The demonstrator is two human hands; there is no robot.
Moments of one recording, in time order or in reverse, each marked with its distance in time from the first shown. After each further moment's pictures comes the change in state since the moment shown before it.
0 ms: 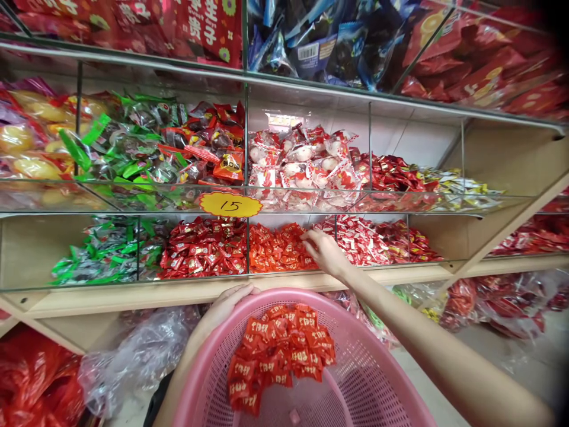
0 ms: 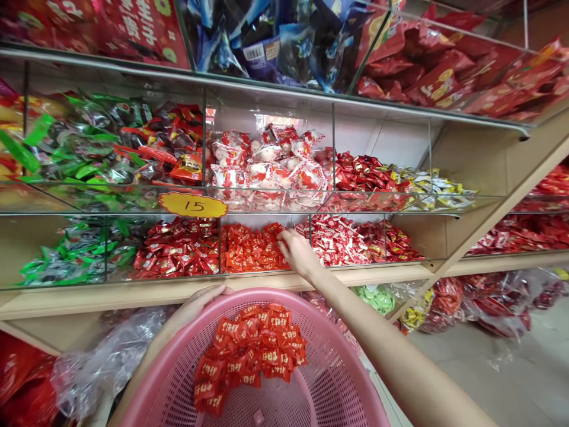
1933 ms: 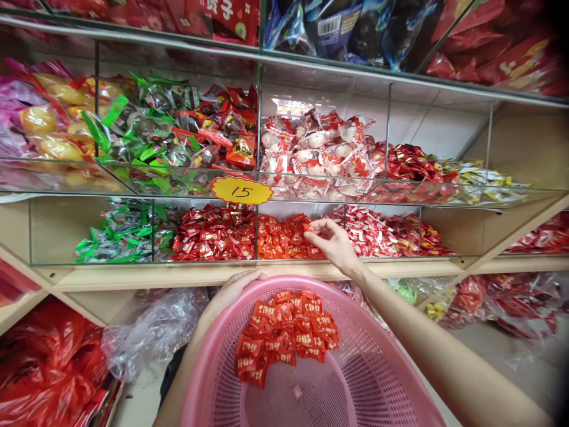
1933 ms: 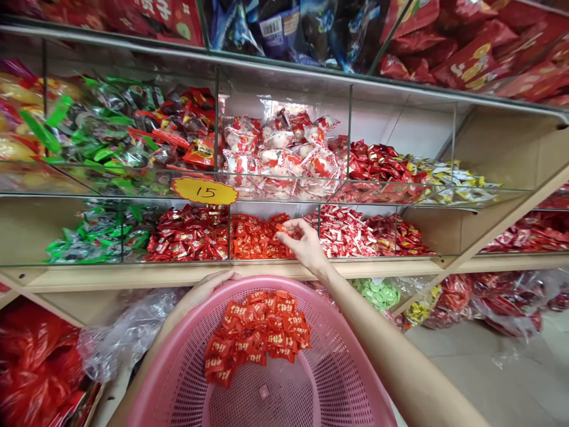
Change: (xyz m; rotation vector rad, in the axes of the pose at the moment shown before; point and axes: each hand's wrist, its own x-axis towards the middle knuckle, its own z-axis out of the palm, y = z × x) left_hand 0.002 -0.001 0.000 -0.091 -0.020 0.001; right_hand -0.012 -0.009 0.014 0.783 0.217 0.152
